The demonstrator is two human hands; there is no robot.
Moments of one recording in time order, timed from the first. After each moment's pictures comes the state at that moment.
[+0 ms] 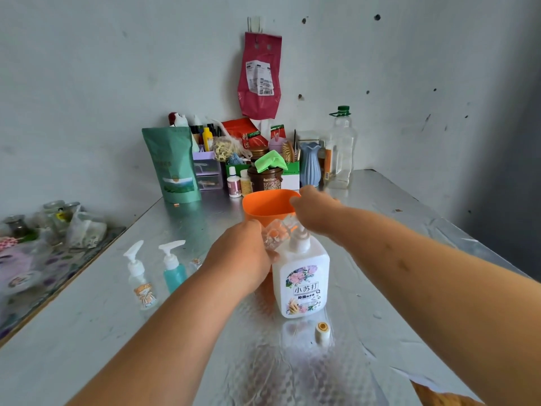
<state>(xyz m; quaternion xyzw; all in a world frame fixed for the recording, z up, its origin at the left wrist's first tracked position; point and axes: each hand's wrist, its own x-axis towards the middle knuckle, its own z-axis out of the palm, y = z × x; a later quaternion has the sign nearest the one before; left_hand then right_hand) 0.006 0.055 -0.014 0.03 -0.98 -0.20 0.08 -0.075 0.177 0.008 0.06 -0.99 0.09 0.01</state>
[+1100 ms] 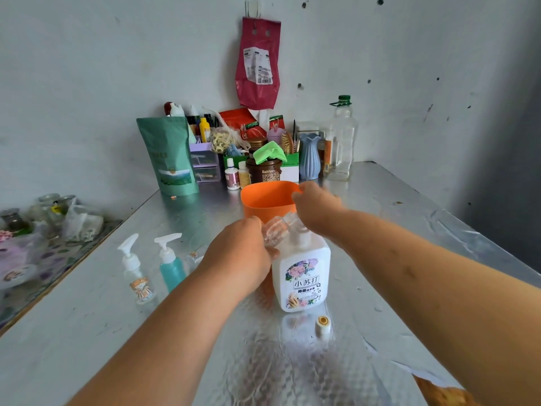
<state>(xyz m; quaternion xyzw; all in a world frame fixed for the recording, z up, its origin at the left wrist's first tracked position) 0.007 0.056 -0.021 0.03 -0.98 -0.20 0.08 -0.073 0.176 -0.001 0.04 -0.98 0.19 0.01</state>
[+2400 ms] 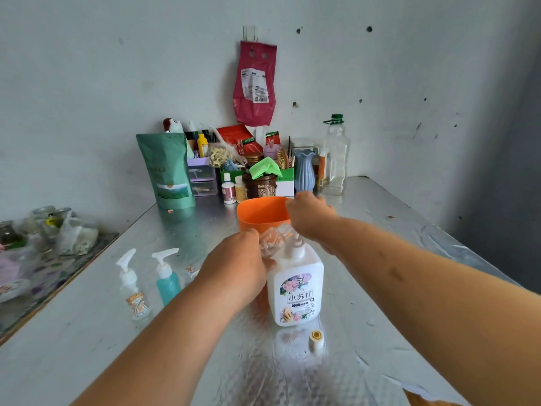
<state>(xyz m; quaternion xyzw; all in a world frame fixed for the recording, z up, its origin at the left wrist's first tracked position) 0.011 0.057 -0.013 0.01 -0.98 -0.18 0.08 -0.066 0.176 0.012 0.00 -0.96 0.29 0.01</state>
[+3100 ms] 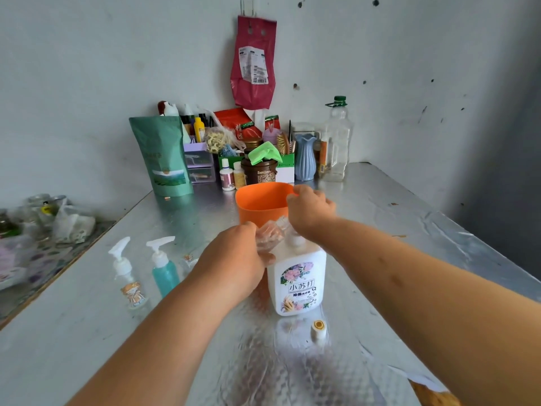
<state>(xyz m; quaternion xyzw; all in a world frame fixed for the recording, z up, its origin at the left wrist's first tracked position) 0.005 0.053 -0.025 0.02 -0.98 -0.20 0.07 -0.070 0.170 -0.010 -0.01 -0.95 0.31 0.02</state>
